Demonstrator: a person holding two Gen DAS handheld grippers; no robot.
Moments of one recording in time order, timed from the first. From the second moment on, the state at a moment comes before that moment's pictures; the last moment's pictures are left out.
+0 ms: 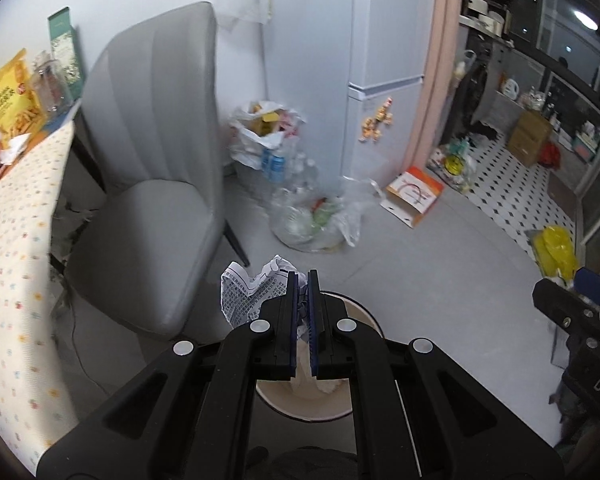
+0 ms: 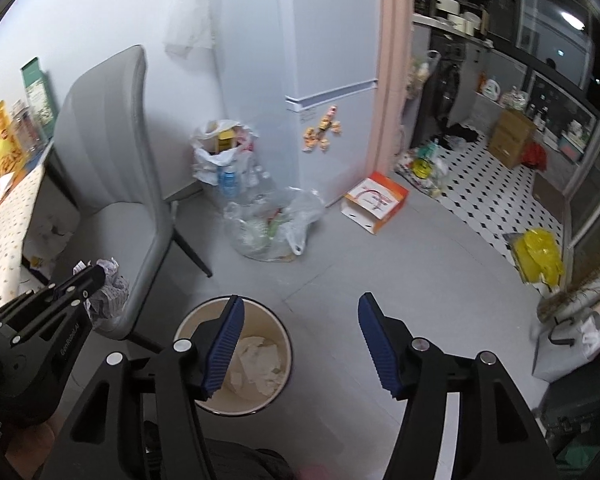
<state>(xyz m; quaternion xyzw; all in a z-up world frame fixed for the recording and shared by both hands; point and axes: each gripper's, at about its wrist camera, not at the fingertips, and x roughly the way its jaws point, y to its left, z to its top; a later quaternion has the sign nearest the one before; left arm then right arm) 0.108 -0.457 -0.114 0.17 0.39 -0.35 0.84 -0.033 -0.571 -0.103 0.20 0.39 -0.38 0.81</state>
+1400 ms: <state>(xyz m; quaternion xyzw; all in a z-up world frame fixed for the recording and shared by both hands) 0.132 -0.209 -0.011 0.02 0.31 -0.13 0.94 0.036 -0.400 -0.015 0.09 0.34 -0.25 0.90</state>
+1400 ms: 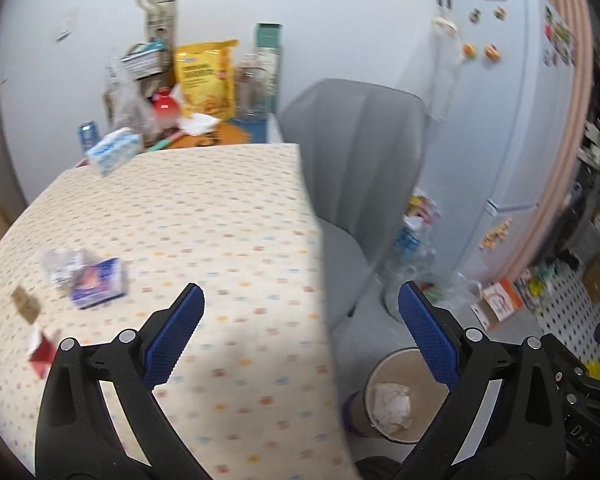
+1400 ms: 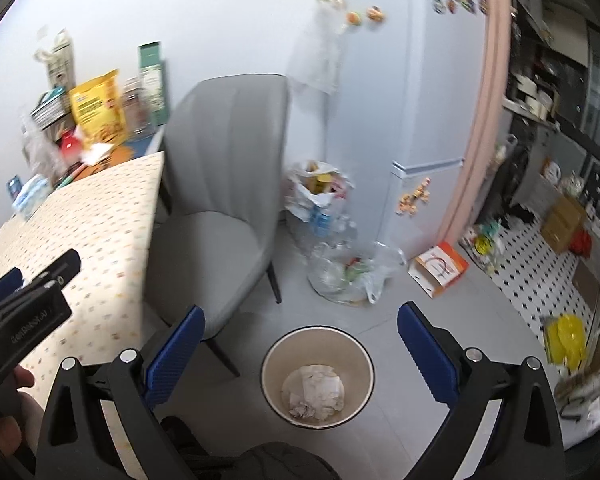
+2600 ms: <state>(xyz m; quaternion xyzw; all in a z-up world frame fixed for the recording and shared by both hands) 0.125 0.047 -0.021 -0.05 0.31 0.00 0.95 0.074 -0.170 0.008 0.01 0.33 -0.12 0.94</state>
